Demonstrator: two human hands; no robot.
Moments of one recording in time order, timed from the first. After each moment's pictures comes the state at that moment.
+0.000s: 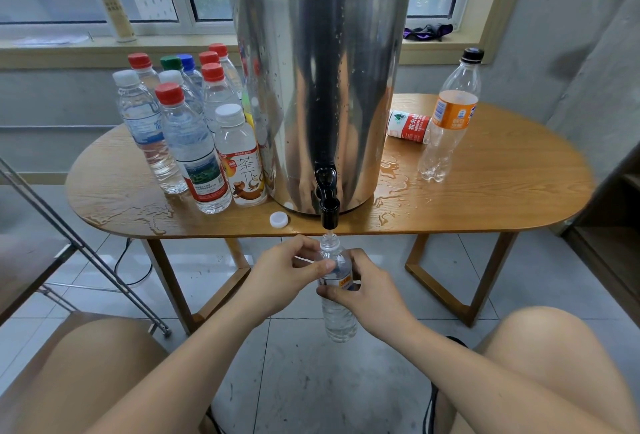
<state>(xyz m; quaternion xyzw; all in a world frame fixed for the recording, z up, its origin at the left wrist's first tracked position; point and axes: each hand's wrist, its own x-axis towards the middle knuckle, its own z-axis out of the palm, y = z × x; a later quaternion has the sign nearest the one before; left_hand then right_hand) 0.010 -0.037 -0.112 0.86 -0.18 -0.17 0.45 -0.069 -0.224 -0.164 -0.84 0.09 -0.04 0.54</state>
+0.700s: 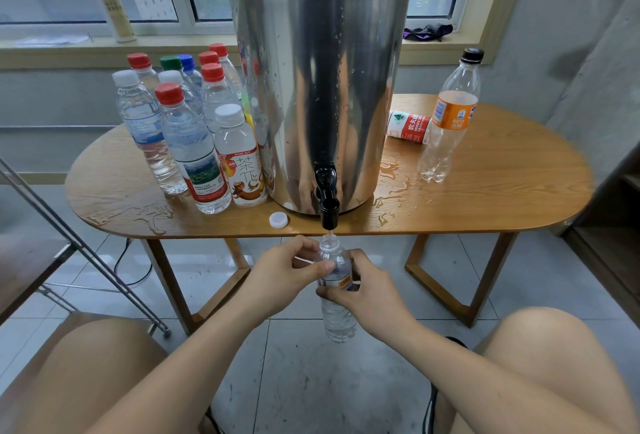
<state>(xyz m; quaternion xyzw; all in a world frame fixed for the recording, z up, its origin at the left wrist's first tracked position) 0.010 -0.037 -0.112 0.86 -0.18 -0.17 0.45 -0.069 -0.223 -0.164 -0.84 0.09 -0.04 0.53</state>
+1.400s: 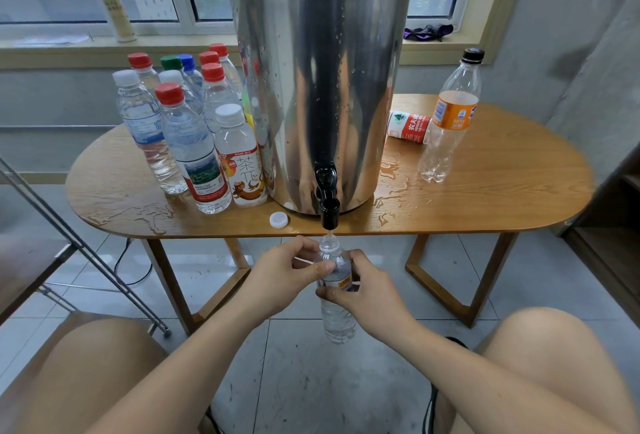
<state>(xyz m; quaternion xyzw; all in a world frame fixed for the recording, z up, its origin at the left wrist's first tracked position) 0.011 -0.036 -0.116 0.86 -0.18 -0.17 0.45 -0.069 -0.222 -0.162 -0.84 0.09 -0.03 0.53</state>
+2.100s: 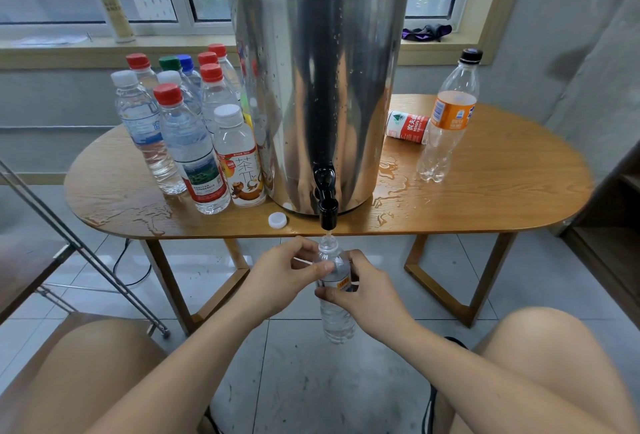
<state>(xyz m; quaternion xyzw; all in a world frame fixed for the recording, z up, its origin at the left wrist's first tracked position) 0.011 -0.036 -0.116 0.87 -0.18 -0.16 0.43 -0.071 -0.222 -0.161 -0.84 0.09 -0.04 0.53</state>
